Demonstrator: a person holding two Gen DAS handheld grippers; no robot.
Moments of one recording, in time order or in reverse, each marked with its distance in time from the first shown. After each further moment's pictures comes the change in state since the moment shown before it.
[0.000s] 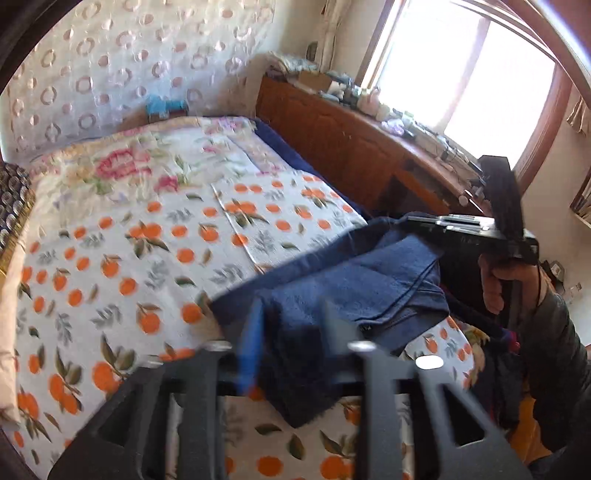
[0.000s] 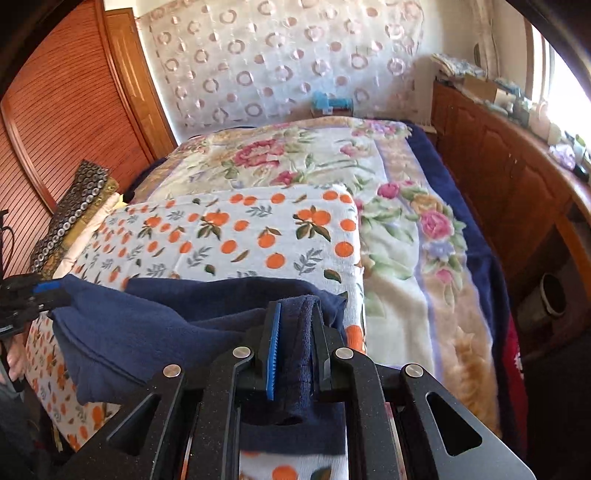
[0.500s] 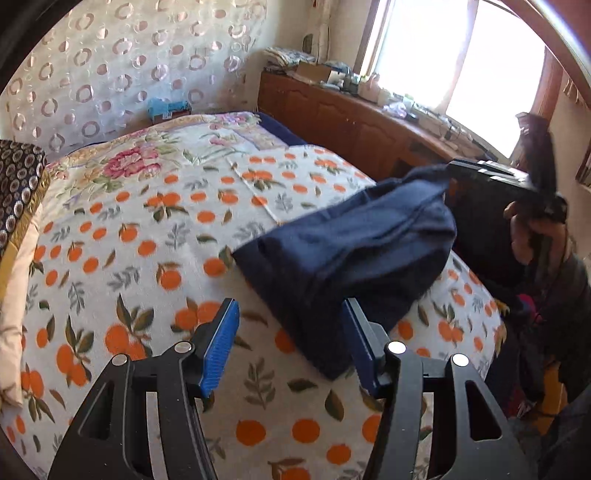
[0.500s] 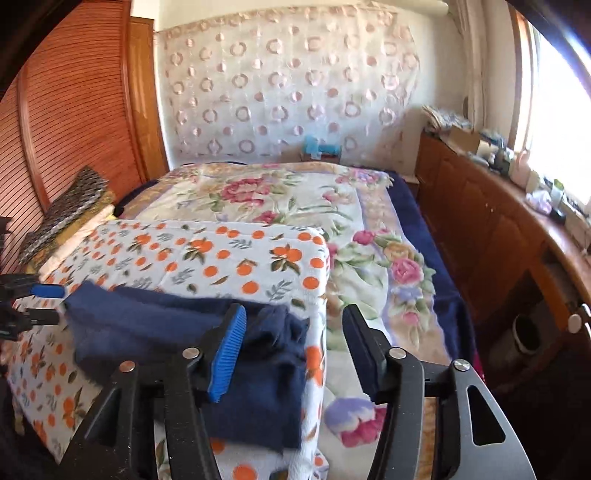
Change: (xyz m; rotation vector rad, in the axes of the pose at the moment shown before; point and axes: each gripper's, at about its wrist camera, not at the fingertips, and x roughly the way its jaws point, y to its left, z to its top) left arm 0.007 0.009 -0.051 0.063 0.067 0.043; right arm -0.050 0.017 -0.025 -0.120 -0.185 -0.095
